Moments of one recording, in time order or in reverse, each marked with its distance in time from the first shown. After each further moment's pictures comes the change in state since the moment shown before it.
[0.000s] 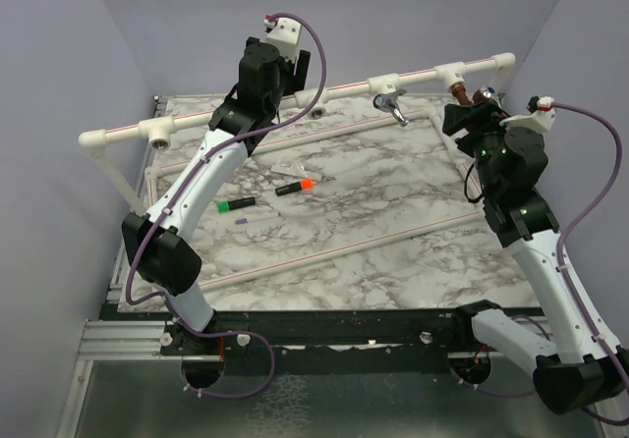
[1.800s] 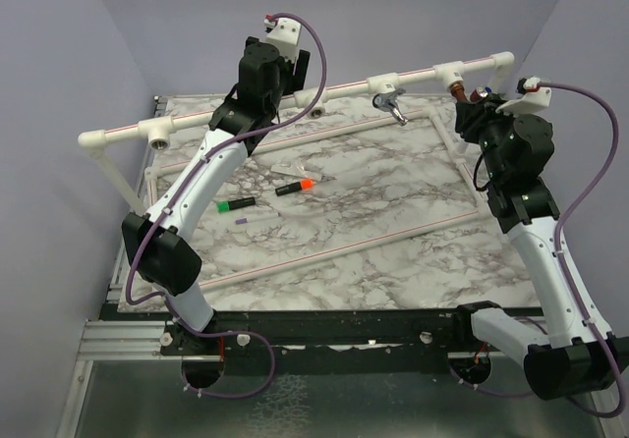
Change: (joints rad) left arm -0.002 -0.001 -0.001 0.000 -0.011 0.013; right arm -0.098 0.081 0.052 0.051 -0.169 -0.358
